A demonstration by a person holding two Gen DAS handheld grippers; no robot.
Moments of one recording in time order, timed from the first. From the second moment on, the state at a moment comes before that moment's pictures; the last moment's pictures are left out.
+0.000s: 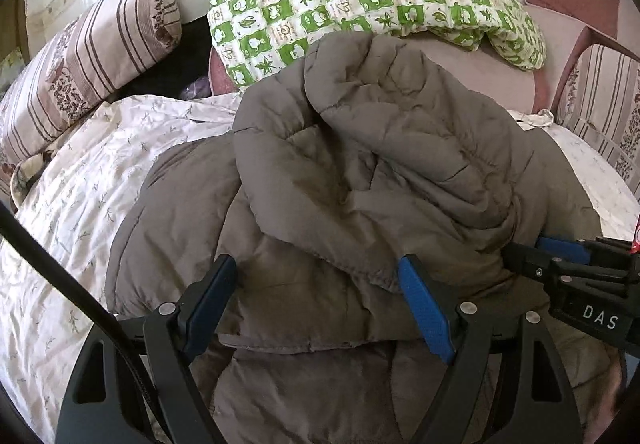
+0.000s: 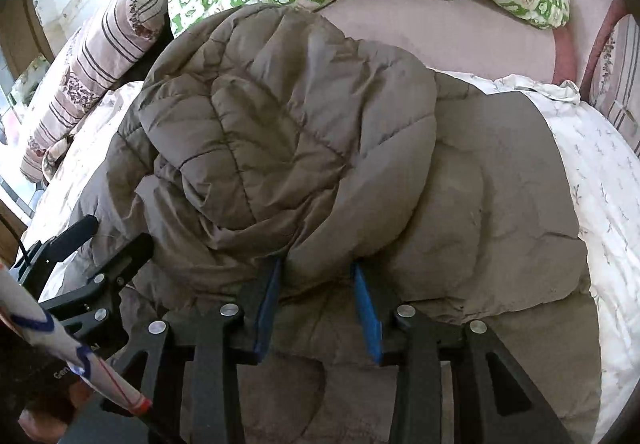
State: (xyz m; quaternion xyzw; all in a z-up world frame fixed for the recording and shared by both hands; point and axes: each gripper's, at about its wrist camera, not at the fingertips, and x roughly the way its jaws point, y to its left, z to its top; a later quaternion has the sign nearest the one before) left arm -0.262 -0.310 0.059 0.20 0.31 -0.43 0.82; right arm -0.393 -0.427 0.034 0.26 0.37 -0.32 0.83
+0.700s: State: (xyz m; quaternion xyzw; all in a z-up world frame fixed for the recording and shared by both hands) left arm -0.318 -0.241 0.099 0.20 0.31 -0.45 0.82; right arm -0.474 -0.281 0.061 0.21 0.40 -0.32 0.83
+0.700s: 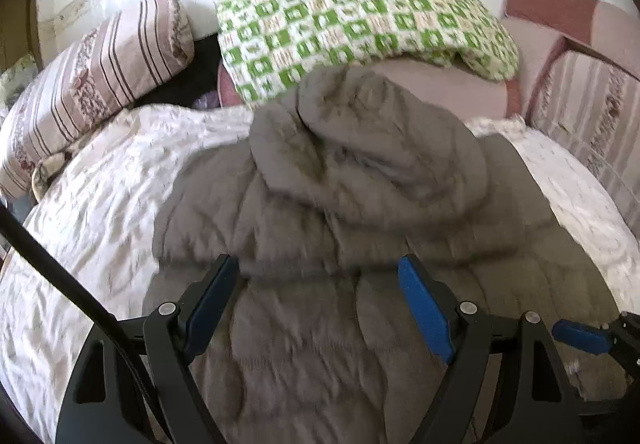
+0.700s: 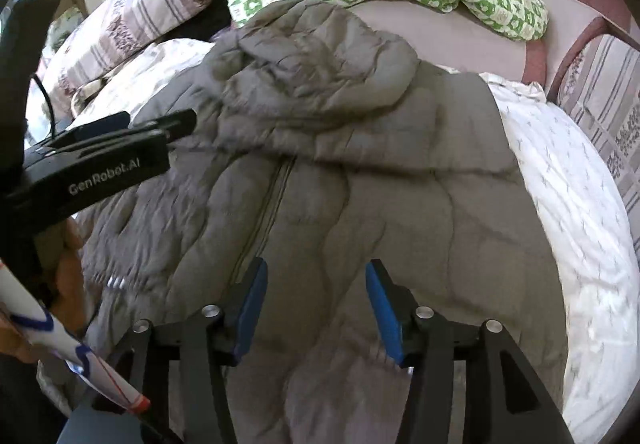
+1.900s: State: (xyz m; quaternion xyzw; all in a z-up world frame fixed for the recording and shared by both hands) left arm -0.410 -0.074 0.025 0.23 0.36 -0.34 0.84; right arm -0.546 -0.208 0.011 0.21 0.40 -0.34 0.83
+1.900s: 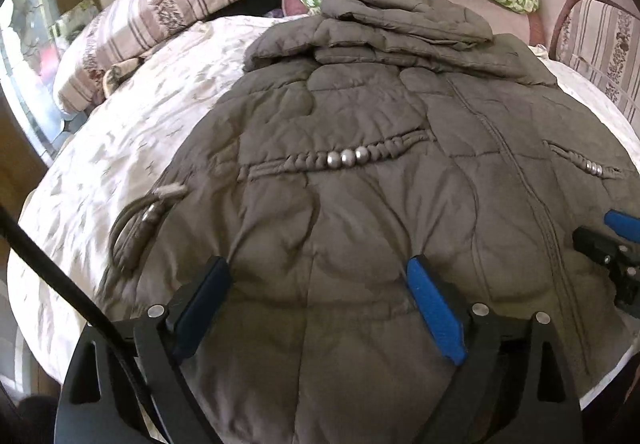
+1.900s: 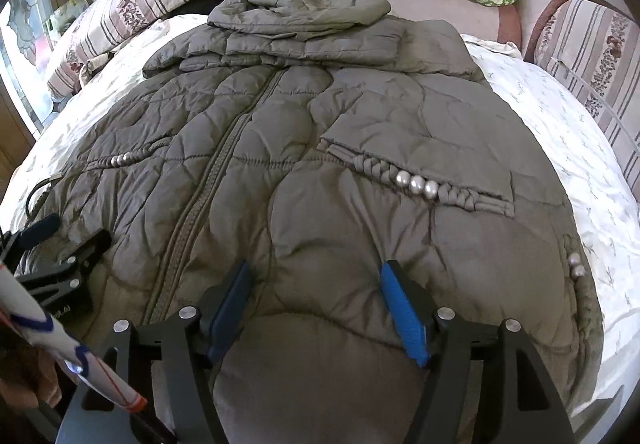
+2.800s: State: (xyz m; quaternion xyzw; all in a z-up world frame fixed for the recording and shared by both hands) left arm -0.413 -0.055 0.013 0.19 0.31 -0.35 0.86; right arm -0.563 -0.189 0.003 0.19 0.36 -0.37 0.84
